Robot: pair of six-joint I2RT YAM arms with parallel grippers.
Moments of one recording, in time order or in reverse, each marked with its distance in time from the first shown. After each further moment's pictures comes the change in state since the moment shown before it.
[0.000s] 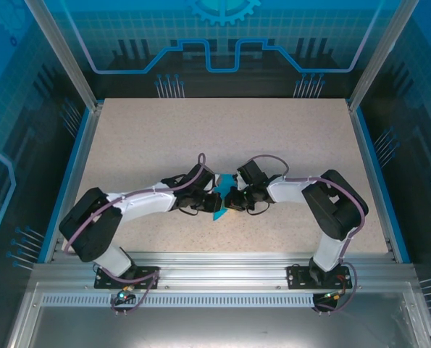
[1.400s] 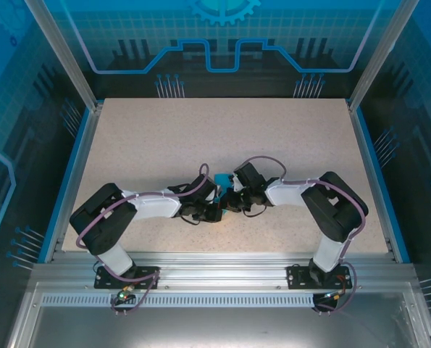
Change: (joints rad) left arm -0.031 0.101 -0.084 0.115 0.033 -0.085; right arm 0.044 -0.010 -0.018 0.070 -0.007 0.041
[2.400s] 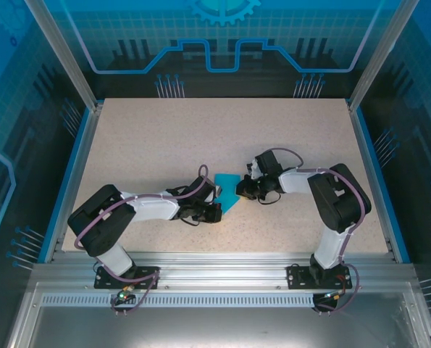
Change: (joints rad) left arm -0.004 -0.013 -0.037 0.054 -0.012 0.000; right arm -0.251 0.047 0.031 -0.039 -0.070 -0.130
